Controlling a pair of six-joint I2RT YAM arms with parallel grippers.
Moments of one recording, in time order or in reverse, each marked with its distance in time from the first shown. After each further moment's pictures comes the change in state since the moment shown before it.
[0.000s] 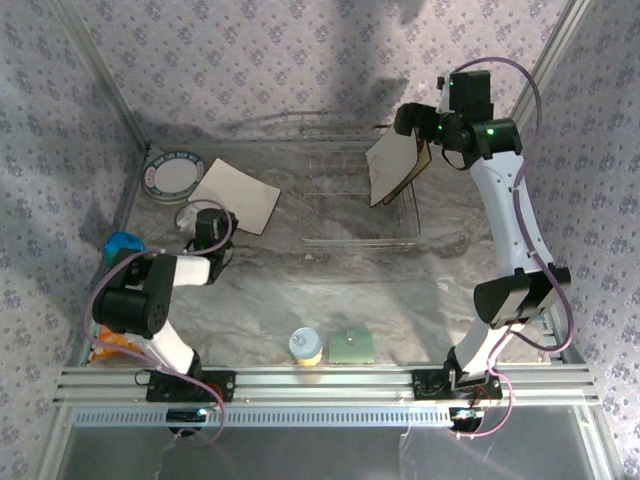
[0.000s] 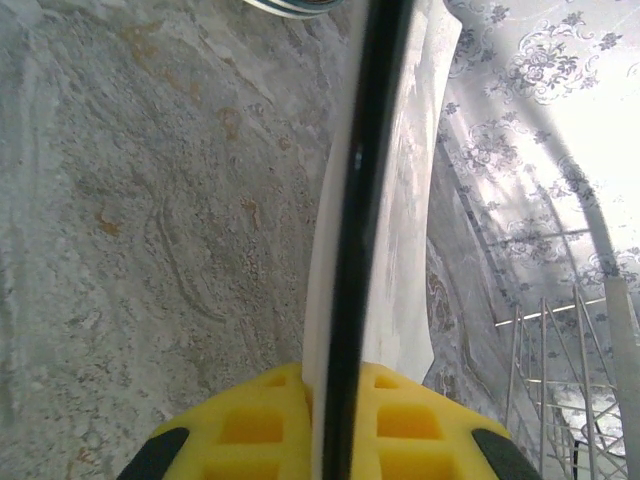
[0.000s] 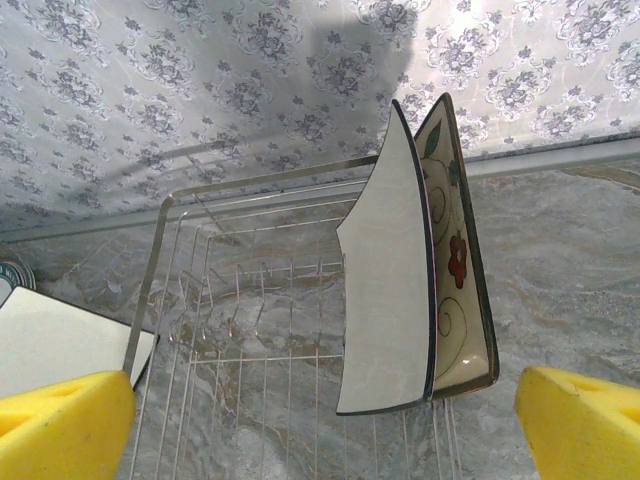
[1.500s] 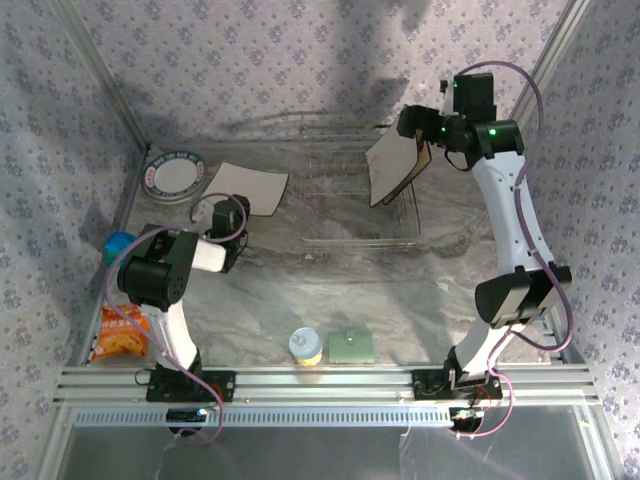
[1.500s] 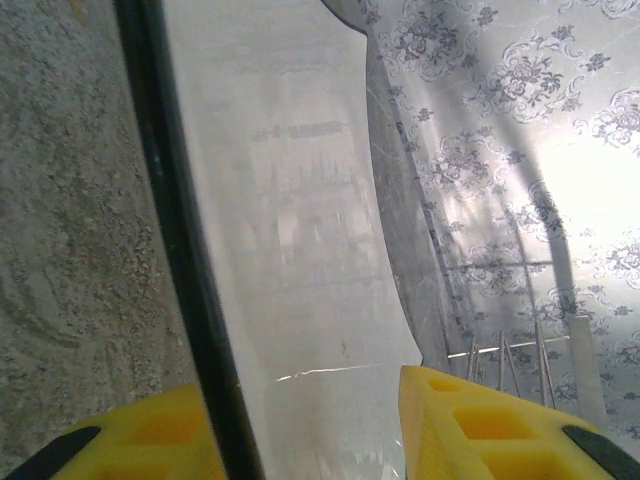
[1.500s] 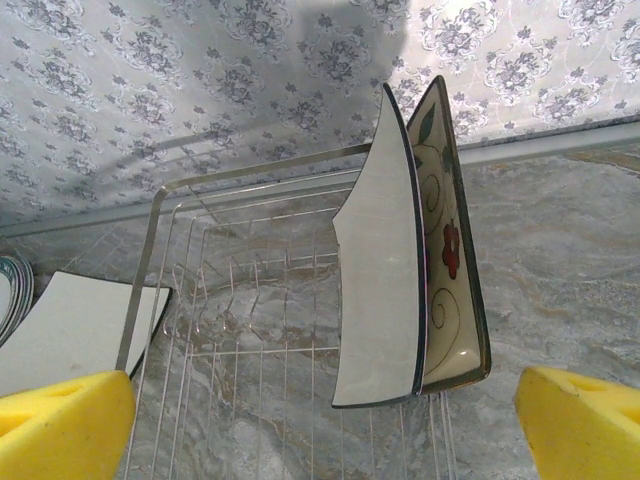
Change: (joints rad) left arm -0.058 0.206 0.148 0.108 -0.053 -0.145; right arm -0.029 -0.003 -0.034 0.010 -0.035 -0.003
